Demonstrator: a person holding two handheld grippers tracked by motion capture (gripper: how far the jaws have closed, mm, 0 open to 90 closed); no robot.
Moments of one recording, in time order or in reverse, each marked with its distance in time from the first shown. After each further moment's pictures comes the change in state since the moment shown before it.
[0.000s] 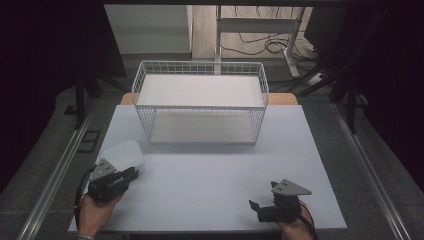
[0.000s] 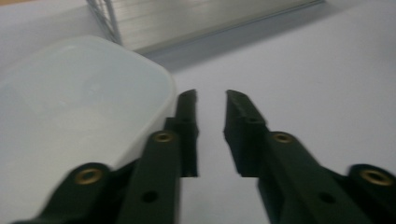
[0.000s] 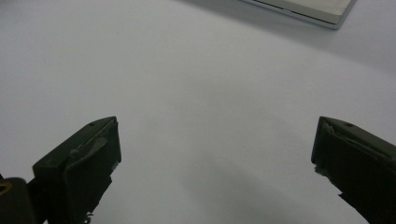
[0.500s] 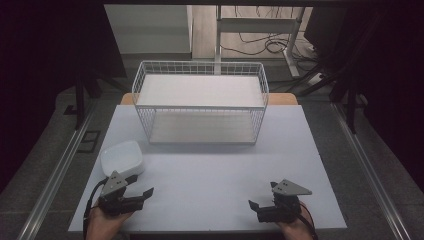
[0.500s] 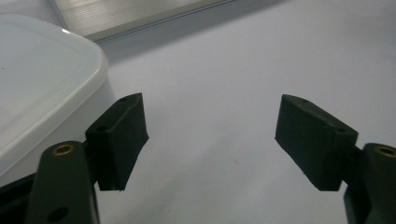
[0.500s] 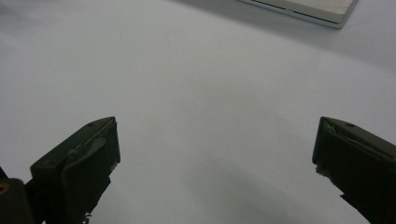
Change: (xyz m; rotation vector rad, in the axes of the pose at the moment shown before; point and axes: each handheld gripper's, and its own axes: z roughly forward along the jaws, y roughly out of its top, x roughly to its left) left arm -0.037 -0.024 0.005 -0.009 -0.076 0.043; right arm 0.000 0.000 0.000 -0.006 0.013 0.018
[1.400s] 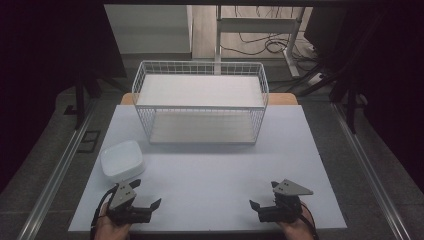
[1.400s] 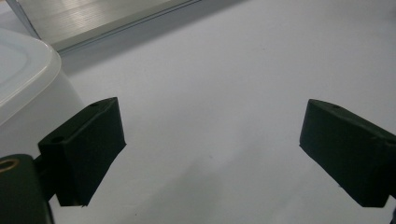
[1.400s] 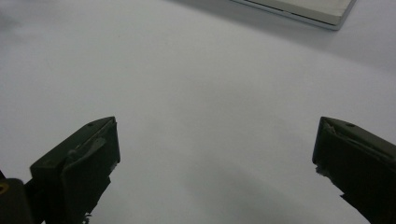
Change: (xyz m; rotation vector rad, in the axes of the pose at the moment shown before) left arm -0.025 -0.014 0.009 -0.017 -0.015 0.074; right arm -0.003 -0.001 -0.001 -0.012 0.002 -0.005
